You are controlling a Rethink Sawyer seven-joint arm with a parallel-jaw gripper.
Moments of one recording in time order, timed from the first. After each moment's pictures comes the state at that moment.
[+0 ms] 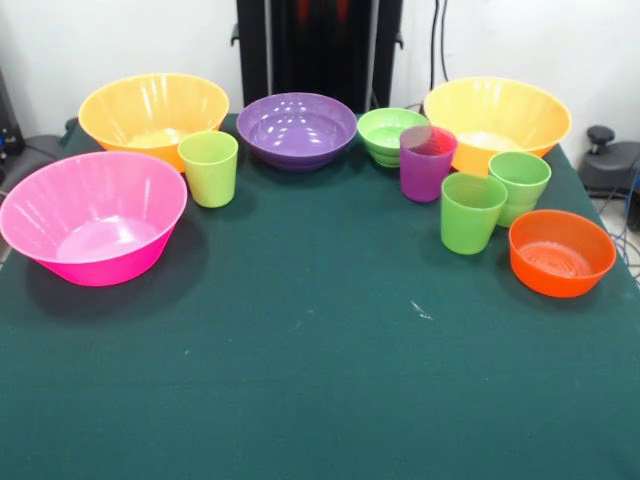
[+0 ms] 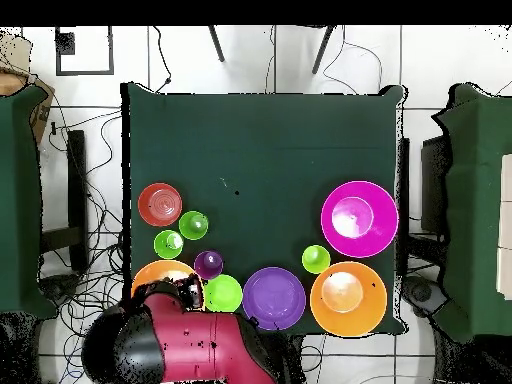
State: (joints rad) arm 0.01 -1.22 -0.01 2.17 0.00 0.50 1.61
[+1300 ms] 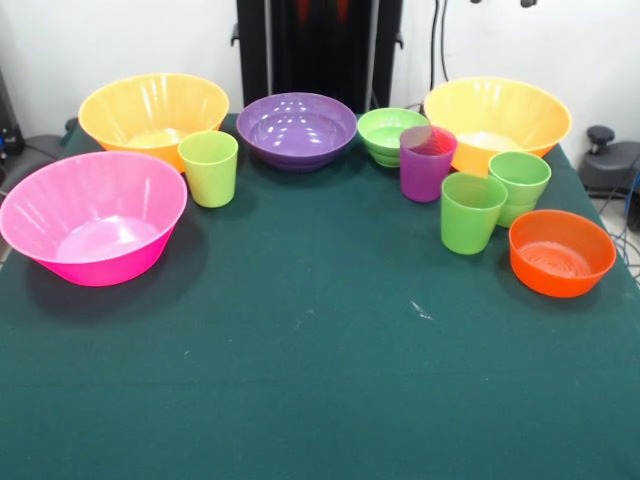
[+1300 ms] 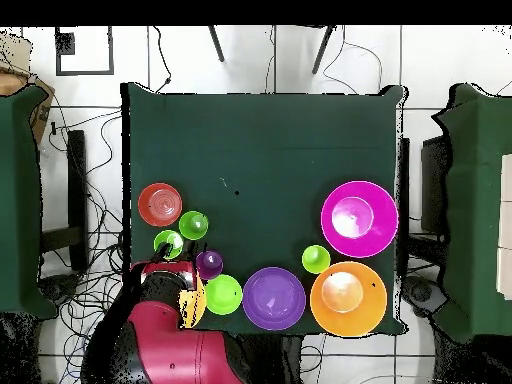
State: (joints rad) arm 0.19 -1.13 -0.19 2.18 -0.03 -0.03 1.73
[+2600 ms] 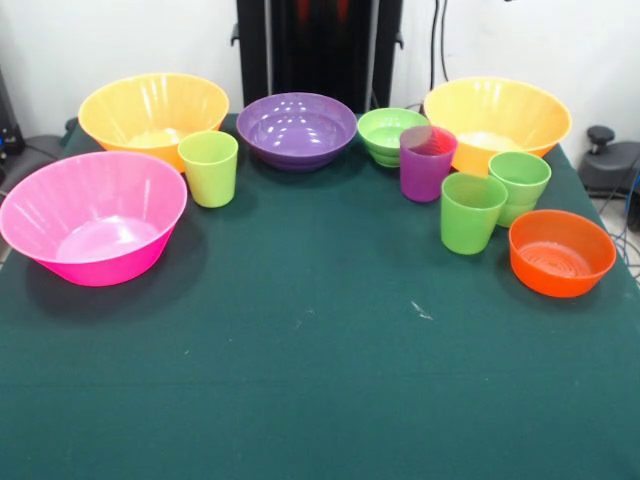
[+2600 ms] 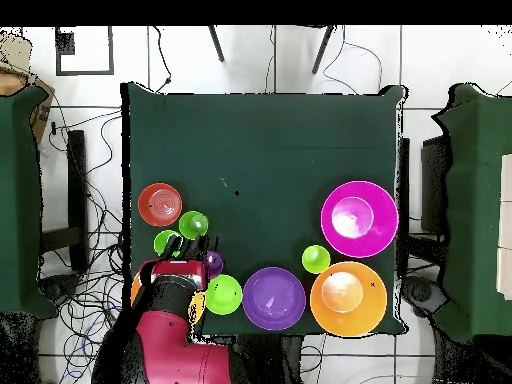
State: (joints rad) arm 0.30 -1.07 -0.36 2.17 -0.03 -0.22 1.74
